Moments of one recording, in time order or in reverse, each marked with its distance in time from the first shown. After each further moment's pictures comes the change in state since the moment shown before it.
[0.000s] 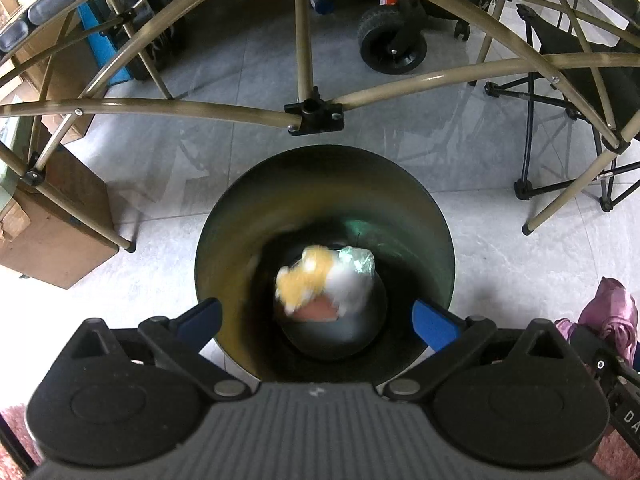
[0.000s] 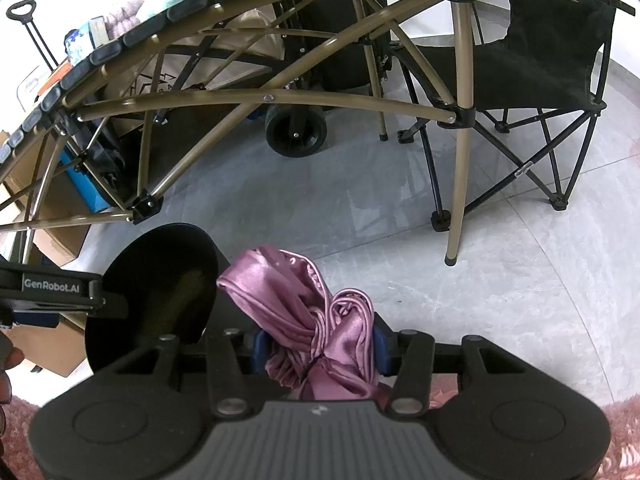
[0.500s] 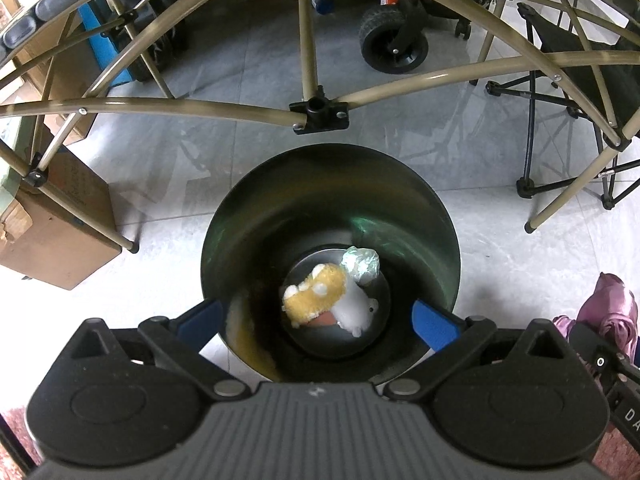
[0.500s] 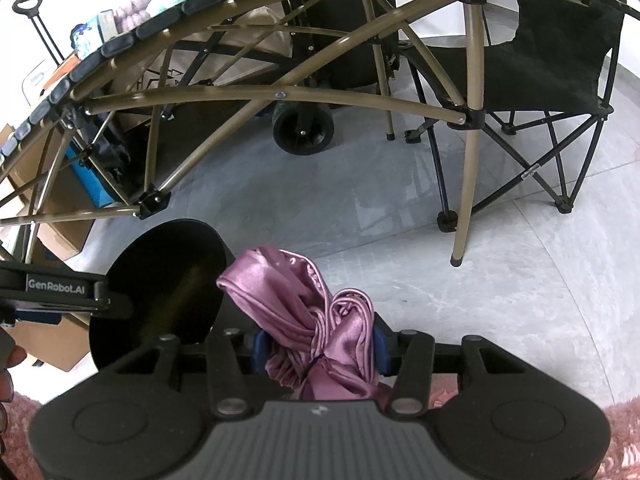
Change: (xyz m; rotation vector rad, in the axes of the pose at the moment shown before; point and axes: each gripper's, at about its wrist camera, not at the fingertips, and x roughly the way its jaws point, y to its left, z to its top) left arm -0.001 0.005 -0.002 0.002 -0.002 0.006; right arm 0.001 0.006 0.002 -0.020 0.007 0.014
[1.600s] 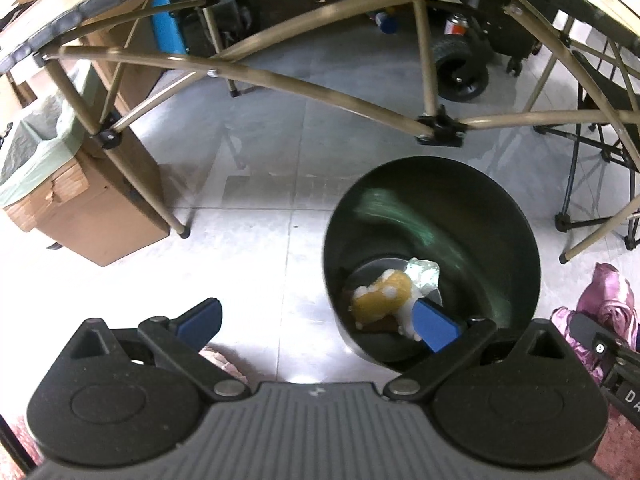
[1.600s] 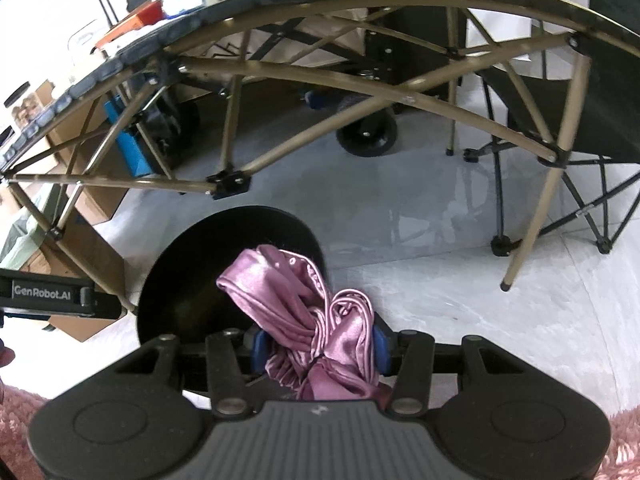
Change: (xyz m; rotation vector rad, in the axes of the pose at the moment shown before) left arm -0.016 0.095 -0.022 -0.136 -0.046 0.039; right arm 0.010 0.084 0.001 -0.160 0.011 0.063
